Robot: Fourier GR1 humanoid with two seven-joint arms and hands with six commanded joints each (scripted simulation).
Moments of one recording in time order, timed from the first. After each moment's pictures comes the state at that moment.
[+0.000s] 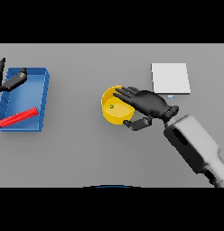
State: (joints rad) left arm -0.58 0.88 -0.59 -1.18 0.23 0.25 0.48; right arm -0.51 -0.36 0.51 -1.37 0.73 0.34 -0.13
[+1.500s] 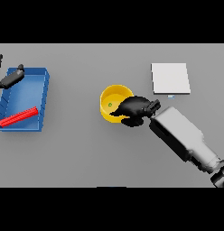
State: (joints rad) left arm -0.59 0.90 -0.58 -1.18 0.24 0.24 0.48; right arm -0.69 -0.31 0.67 -1.12 0.78 0.55 -0.16
